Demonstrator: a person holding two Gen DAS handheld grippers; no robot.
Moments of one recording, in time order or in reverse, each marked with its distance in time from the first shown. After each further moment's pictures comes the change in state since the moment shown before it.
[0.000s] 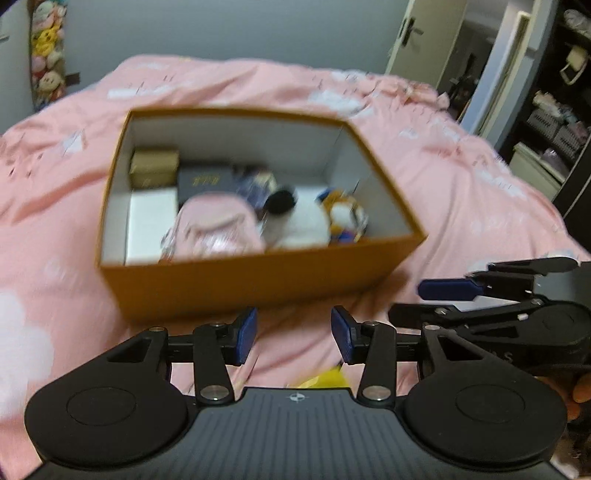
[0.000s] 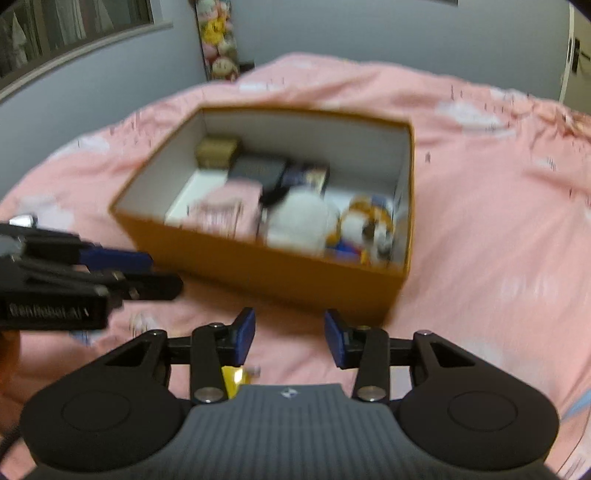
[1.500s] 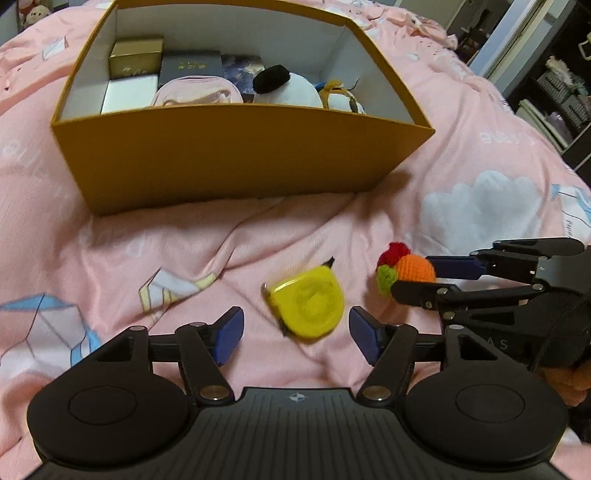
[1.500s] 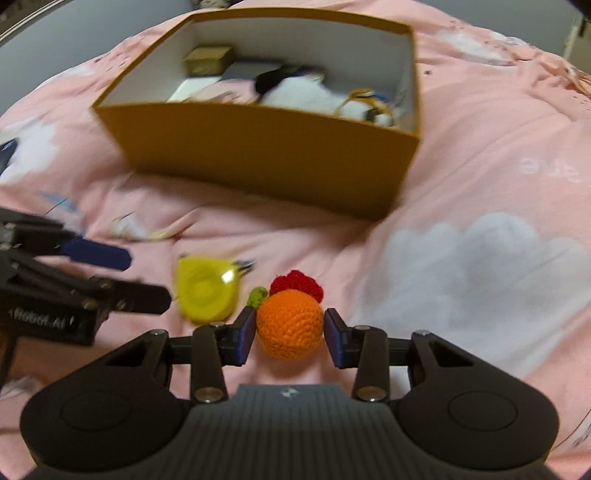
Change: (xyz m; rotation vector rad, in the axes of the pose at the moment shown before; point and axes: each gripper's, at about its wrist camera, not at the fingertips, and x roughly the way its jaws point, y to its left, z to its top) left arm 0.034 -0.008 -0.036 -0.045 0.238 -0.038; right arm 0.009 0.008 -0.057 0.022 0.183 -0.049
